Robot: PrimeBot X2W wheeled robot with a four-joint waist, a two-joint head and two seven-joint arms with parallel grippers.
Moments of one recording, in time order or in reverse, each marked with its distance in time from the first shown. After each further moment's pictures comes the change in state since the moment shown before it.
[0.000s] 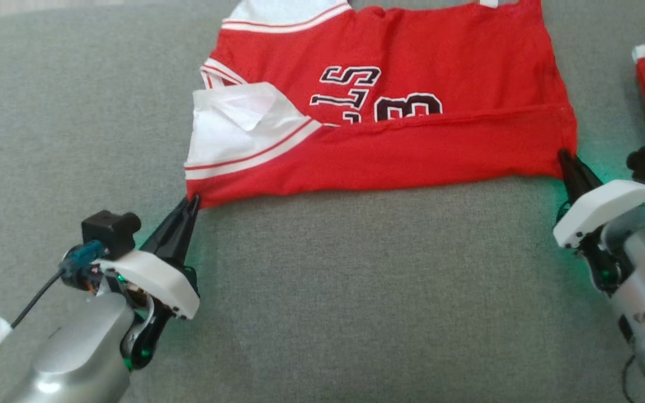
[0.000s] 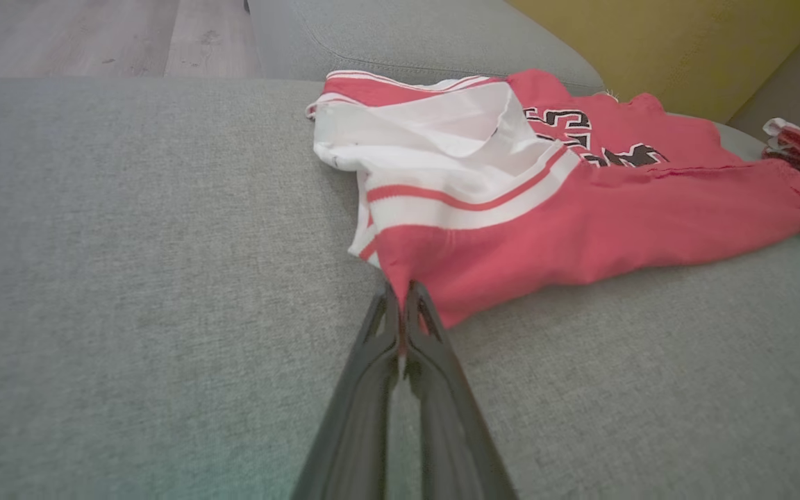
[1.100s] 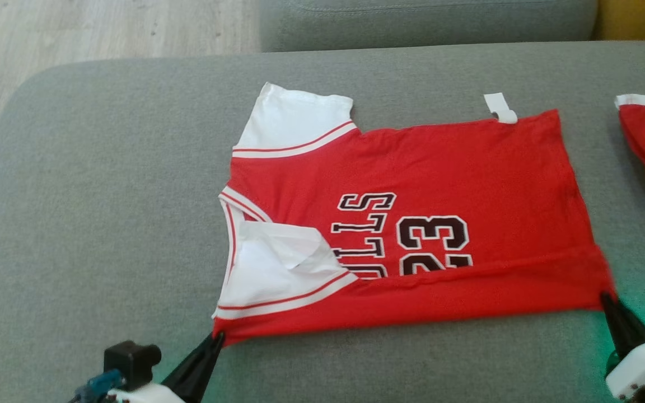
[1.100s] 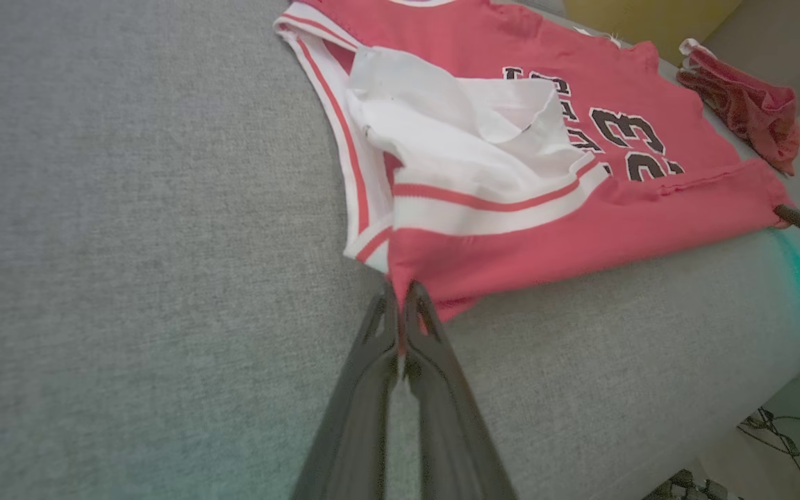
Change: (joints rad) left arm 0.397 0.138 -0.070 -0.356 -0.072 0.116 0.067; right arm 0.577 -0.188 -0.072 -0.355 0.111 0.000 -0.052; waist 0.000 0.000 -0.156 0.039
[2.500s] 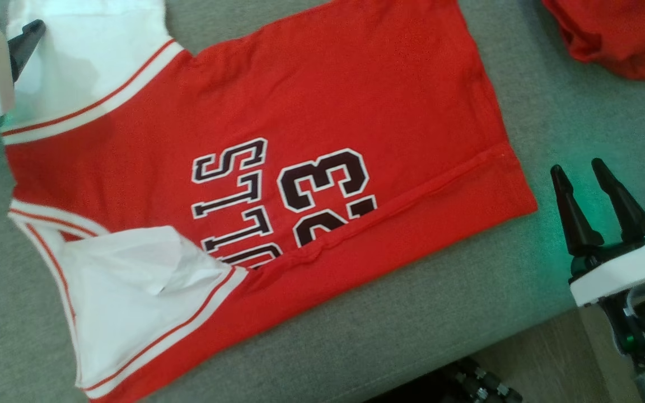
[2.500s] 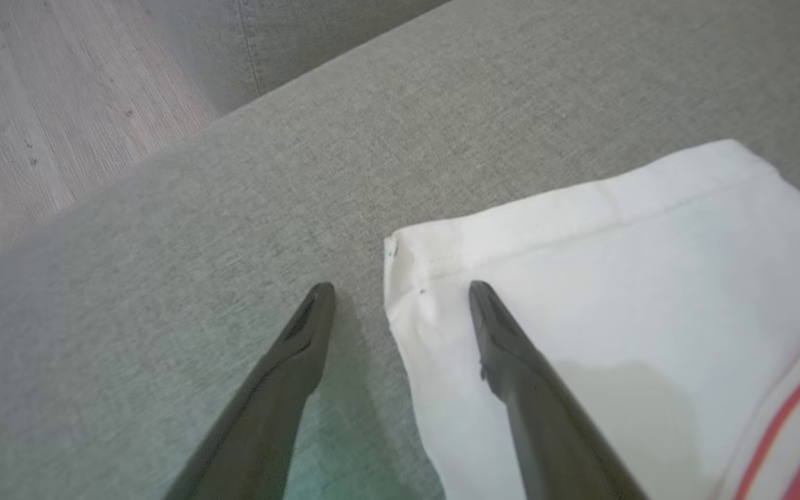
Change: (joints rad) left arm -1.071 0.149 -0.031 0.469 -0.017 -0.194 0.730; right arm -0.094 0.169 -0.227 -0.446 -0.336 0.000 0.132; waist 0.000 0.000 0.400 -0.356
